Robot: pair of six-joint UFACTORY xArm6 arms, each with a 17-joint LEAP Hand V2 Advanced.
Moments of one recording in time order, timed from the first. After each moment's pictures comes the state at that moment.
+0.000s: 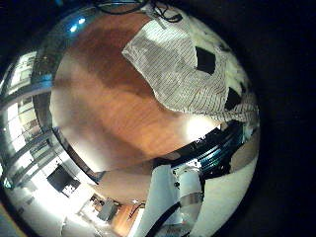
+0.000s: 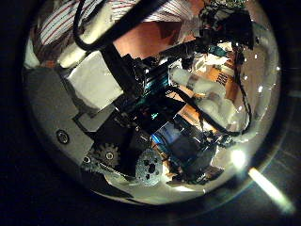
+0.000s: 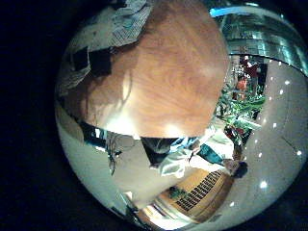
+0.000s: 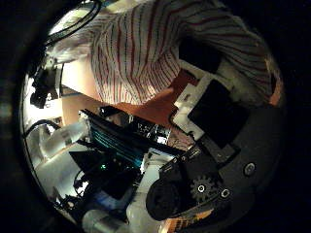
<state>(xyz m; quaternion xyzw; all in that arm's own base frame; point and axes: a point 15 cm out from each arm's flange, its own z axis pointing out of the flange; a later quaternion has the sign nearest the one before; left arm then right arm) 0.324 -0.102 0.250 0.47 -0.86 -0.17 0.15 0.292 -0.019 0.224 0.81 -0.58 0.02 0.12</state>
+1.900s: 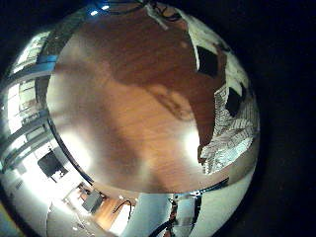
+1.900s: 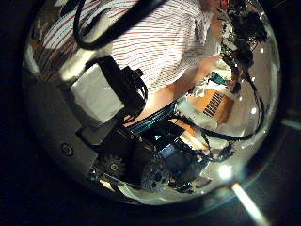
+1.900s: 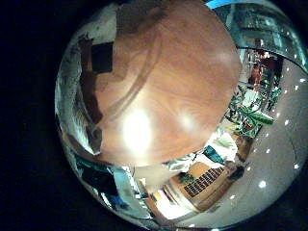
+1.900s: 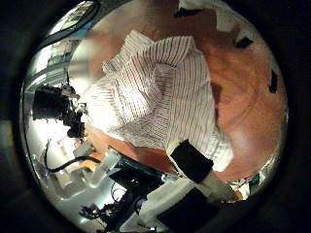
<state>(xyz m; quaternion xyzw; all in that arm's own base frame) 0.472 -0.054 0.180 0.57 -0.80 -0.17 0.14 0.536 -0.035 0.238 0.75 -0.65 -0.05 0.11</state>
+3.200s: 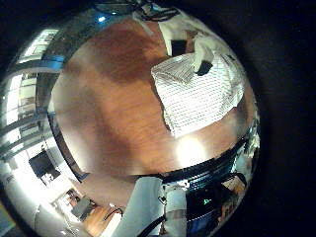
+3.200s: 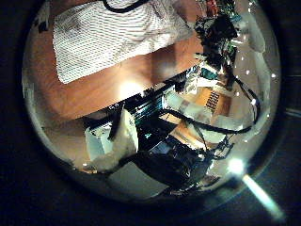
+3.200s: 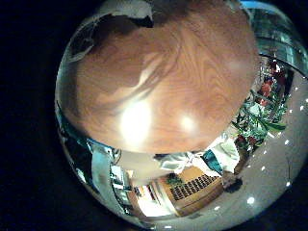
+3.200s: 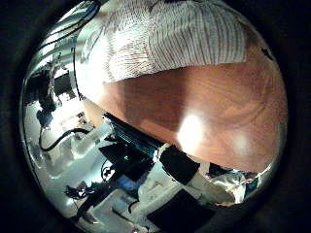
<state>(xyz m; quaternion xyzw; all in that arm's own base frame) 0.382 -0.077 0.253 0.57 -0.81 -0.09 0.14 0.414 -0.041 0.174 0.80 -0.56 -0.13 0.16</state>
